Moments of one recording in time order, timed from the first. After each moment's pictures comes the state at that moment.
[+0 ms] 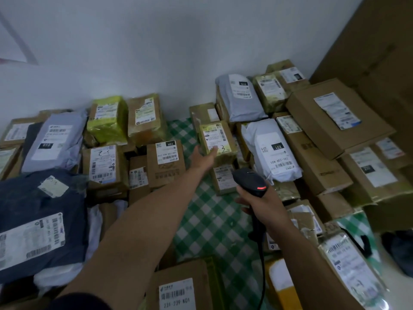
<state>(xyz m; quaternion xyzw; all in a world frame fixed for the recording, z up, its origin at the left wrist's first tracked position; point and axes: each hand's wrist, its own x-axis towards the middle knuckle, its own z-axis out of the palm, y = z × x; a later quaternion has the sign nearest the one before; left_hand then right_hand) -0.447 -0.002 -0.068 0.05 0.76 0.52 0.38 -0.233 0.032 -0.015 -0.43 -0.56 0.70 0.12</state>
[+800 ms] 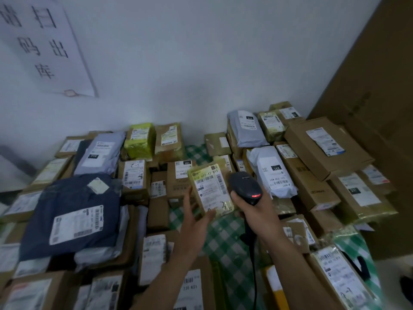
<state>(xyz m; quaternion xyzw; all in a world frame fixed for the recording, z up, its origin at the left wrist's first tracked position) -0.310 -0.168 0.002 0.09 0.70 0.65 0.28 -0.222 -0.019 0.052 -0.34 -0.64 0.66 0.19</state>
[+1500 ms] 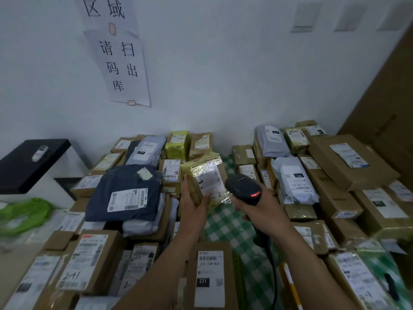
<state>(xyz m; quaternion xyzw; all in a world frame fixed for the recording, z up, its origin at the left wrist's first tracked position) -0.312 -0.243 0.032 0.11 0.73 0.67 0.09 -0.196 -0.088 0.106 -0.21 -0.75 0.61 0.10</state>
